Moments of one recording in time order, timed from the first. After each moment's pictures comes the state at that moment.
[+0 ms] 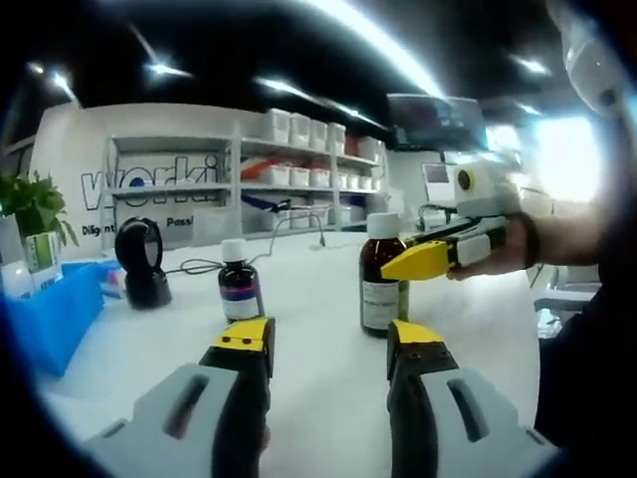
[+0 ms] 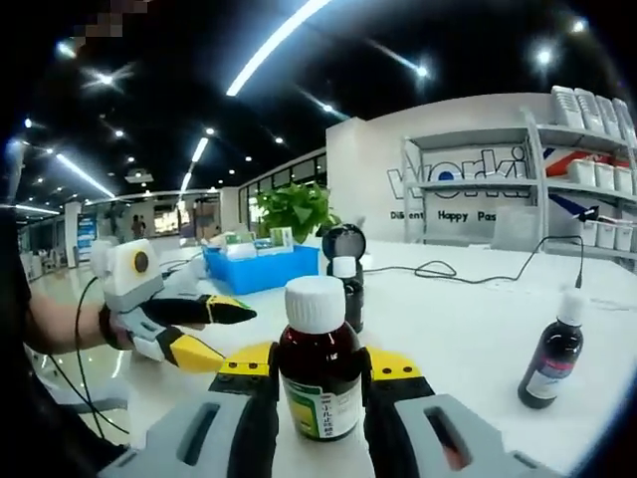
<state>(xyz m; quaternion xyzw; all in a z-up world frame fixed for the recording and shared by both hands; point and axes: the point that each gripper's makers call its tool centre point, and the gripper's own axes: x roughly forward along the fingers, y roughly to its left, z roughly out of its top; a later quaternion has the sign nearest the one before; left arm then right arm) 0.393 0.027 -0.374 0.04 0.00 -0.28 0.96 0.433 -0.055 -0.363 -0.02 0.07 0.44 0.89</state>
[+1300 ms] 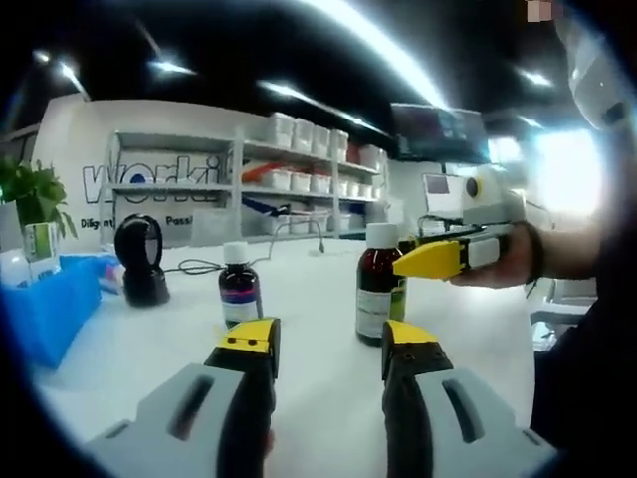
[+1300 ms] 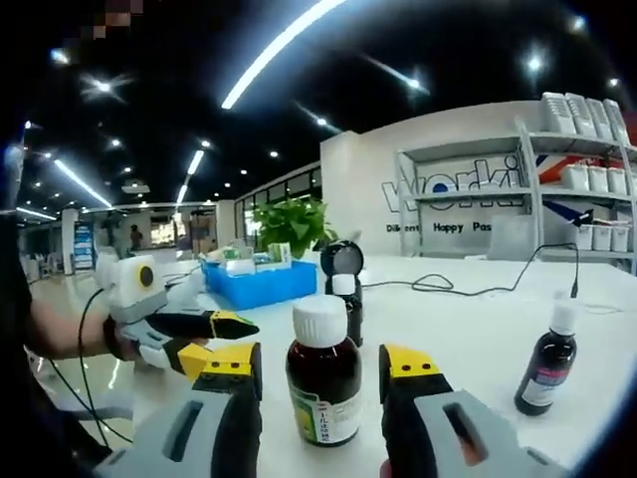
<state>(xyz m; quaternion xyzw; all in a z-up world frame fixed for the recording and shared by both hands) 0.394 0.031 -0.369 0.01 -0.01 -0.29 0.96 0.425 -0.057 -0.344 -0.01 0.03 0.48 0.88</state>
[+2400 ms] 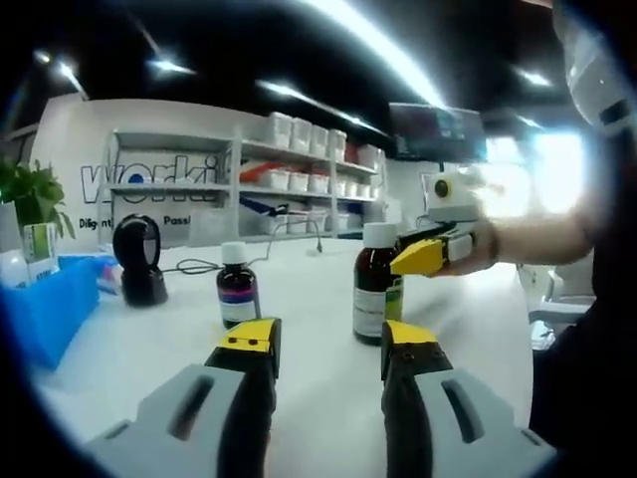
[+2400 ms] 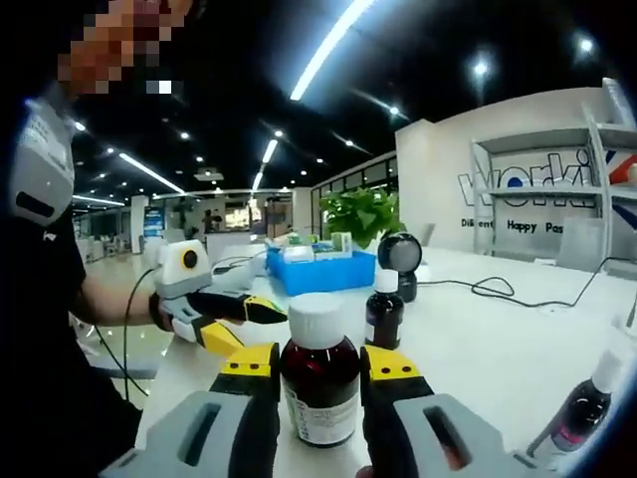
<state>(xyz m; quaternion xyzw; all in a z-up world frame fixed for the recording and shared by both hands) 0.393 0.029 -0.368 0.02 -0.01 -0.29 0.96 0.428 -0.045 -0.353 -0.04 0.05 0.60 0.80</state>
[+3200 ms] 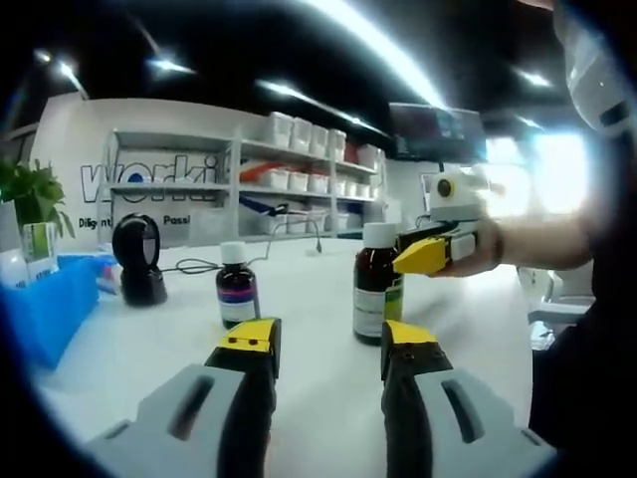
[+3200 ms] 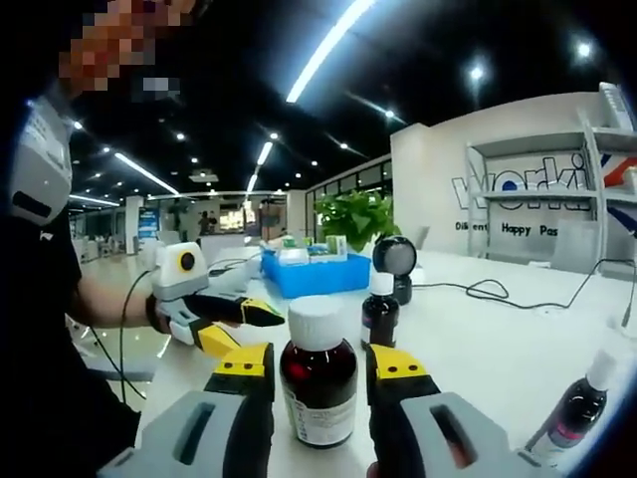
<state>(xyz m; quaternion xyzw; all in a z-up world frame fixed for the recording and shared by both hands) 0.392 0.028 -0.368 0.02 -0.01 -0.29 0.96 0.431 -0.048 -0.350 -0.04 0.04 0.59 0.80</state>
